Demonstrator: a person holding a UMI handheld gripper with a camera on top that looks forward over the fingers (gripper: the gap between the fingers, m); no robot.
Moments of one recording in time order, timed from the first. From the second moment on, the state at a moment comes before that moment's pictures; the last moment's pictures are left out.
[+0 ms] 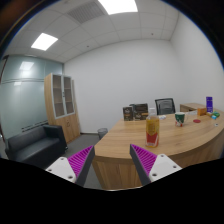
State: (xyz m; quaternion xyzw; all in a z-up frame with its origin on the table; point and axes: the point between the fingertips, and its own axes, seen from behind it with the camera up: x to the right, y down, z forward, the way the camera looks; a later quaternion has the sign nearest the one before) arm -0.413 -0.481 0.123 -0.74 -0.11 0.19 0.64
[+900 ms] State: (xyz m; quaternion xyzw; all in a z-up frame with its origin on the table) arm -0.311 -0.206 0.082 -0.76 -0.11 0.10 0.63
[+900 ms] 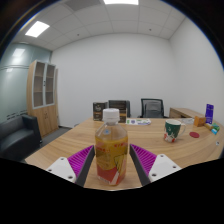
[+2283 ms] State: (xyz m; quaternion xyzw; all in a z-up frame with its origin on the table) arm -0.174 0.049 0.171 -0.44 0.51 0.66 0.33
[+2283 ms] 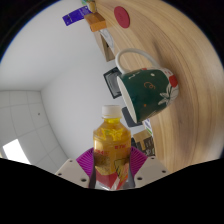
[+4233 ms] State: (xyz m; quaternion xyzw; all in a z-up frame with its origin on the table) arm 0.086 -0.106 0.123 -0.77 0.02 0.02 0.63
